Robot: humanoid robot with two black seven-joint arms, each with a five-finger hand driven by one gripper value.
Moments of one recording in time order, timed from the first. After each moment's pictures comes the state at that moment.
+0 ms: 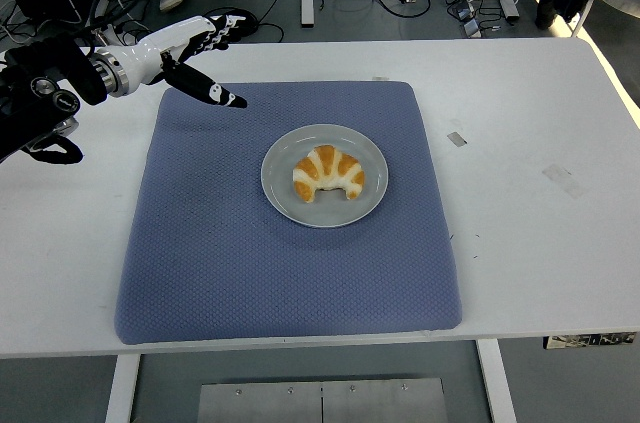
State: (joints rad) left arm -1.13 0.44 -0.29 -0.92 0.85 -0.14 -0.19; right arm -0.06 0.00 -0.09 0.17 -0.14 -0.06 0.19
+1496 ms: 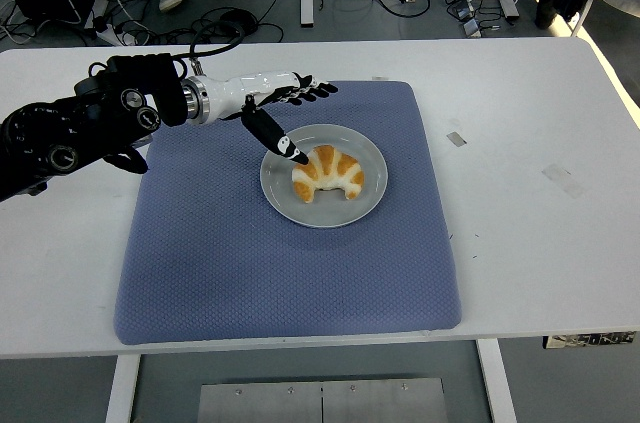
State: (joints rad) left arm -1.21 0.29 -0.13 -0.92 0.87 -0.24 -0.10; right arm -0.06 0.00 -0.09 0.17 -0.14 -0.06 0.19
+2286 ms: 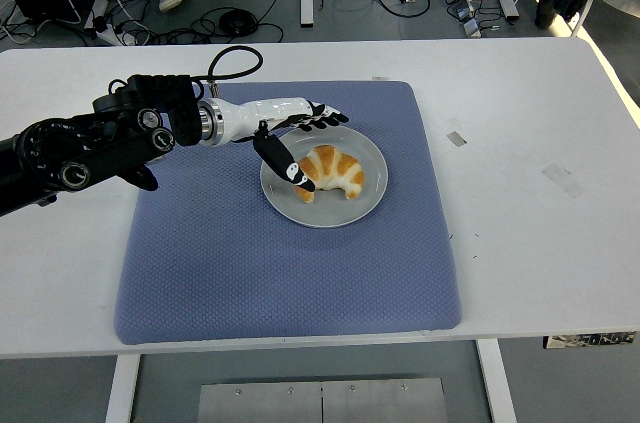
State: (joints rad) left arm -1.21 0.29 -0.08 -0.98 0.88 -0.23 -0.07; right arm -0.06 0.00 -0.09 0.17 -0.14 -0.06 0.19
